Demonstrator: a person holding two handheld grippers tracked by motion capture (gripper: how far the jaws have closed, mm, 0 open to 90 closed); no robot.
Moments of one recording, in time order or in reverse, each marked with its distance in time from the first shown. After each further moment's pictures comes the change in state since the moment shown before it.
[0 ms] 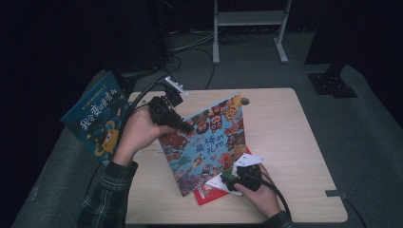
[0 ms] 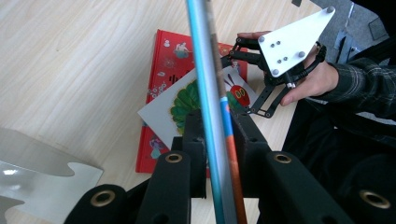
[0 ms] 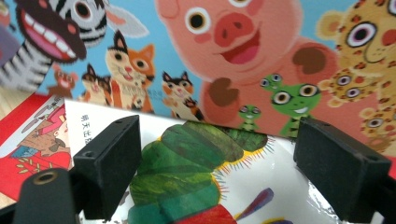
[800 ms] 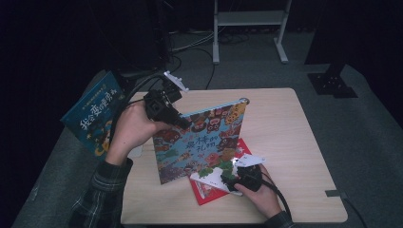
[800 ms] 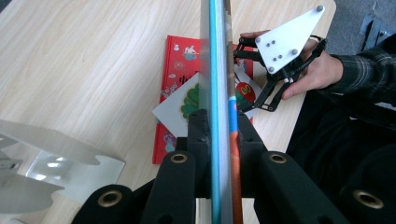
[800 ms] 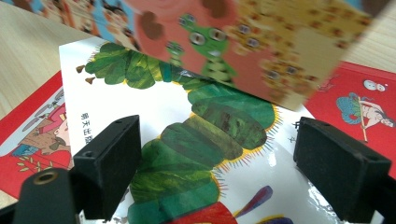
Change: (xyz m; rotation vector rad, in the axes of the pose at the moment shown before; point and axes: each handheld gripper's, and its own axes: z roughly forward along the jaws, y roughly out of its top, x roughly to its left) left arm -0.024 0.006 -0.032 0.013 0.088 0.059; right arm -0.001 -0.001 -0.001 -0.005 -0.001 -0.002
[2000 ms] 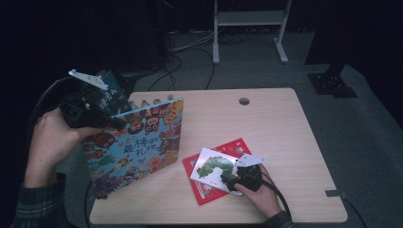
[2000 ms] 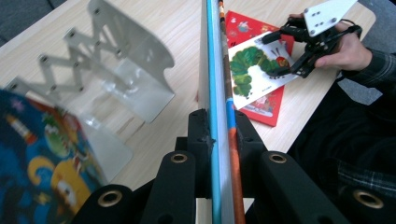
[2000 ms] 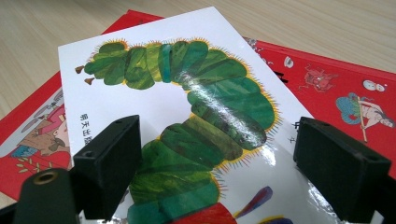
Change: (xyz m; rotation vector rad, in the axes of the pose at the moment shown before) left arm 0.017 -0.115 -0.111 -0.073 0.160 -0.196; right arm 0.001 0.000 0.000 0.002 0.005 0.009
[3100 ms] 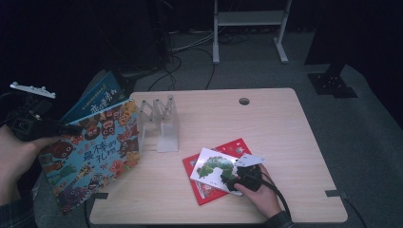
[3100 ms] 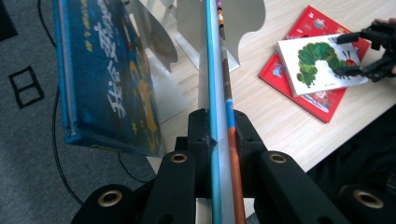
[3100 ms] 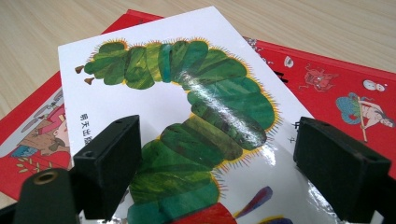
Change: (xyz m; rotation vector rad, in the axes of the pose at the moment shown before) left arm 0.044 -0.075 -0.036 -0.036 0.179 -0.251; right arm 0.000 0.000 0.000 0.003 0.001 0.003
